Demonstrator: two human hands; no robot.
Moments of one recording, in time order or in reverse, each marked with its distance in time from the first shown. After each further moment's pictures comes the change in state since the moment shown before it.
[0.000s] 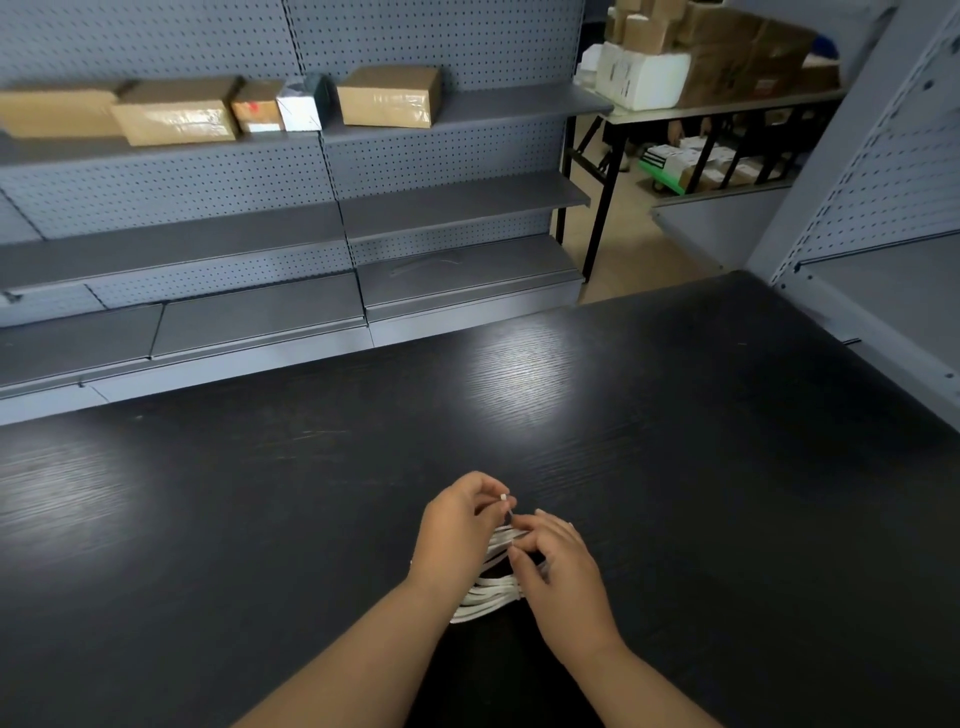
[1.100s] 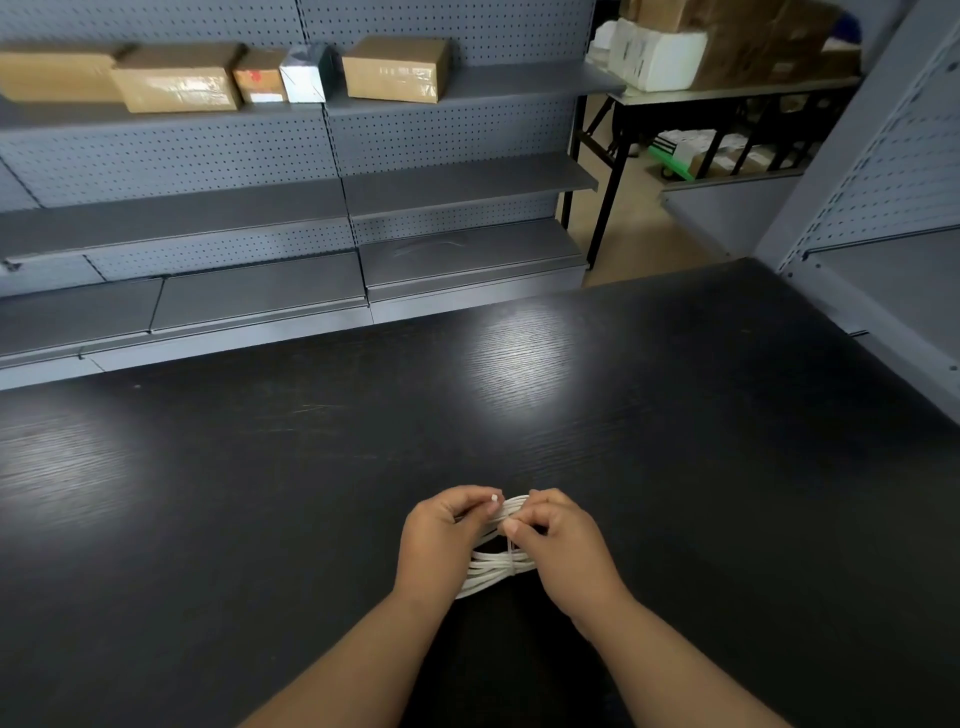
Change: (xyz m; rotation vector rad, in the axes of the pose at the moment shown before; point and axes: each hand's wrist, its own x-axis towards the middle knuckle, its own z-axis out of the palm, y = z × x) left_hand -0.024 -0.017 0.002 -0.182 0.076 -0.021; right_hand 0.010 -0.012 -0.018 0.147 -0.132 0.175
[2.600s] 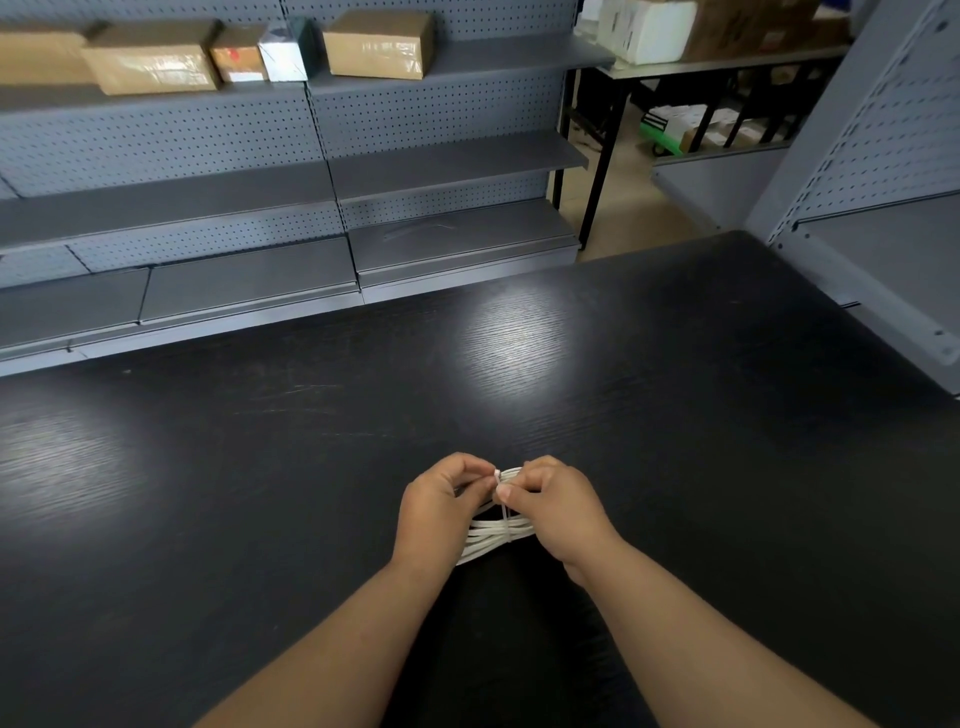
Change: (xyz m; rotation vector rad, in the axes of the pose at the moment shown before) left_hand -0.002 -0.001 -0.001 0.142 -0.020 0.058; right_hand 0.005 -0.006 -0.003 0.012 0.017 0.069
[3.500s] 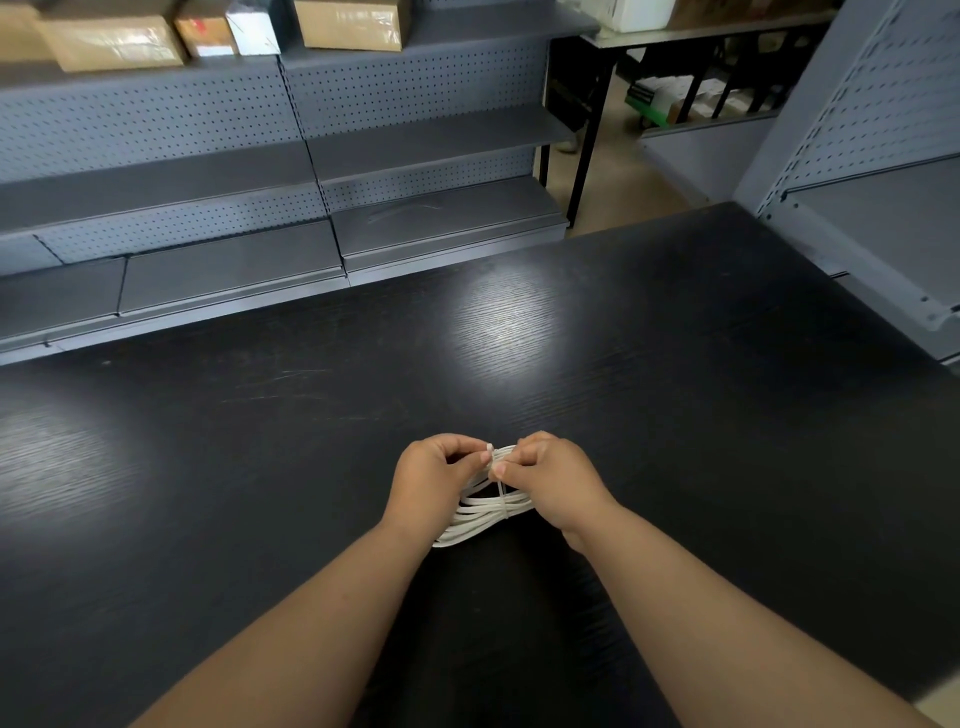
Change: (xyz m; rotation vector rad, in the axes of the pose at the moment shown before) left_hand 0.010 0.009 -0.006 0.069 -0.063 -0.064; right_hand 0.001 -0.006 -0.003 -0.015 -0.053 0.064
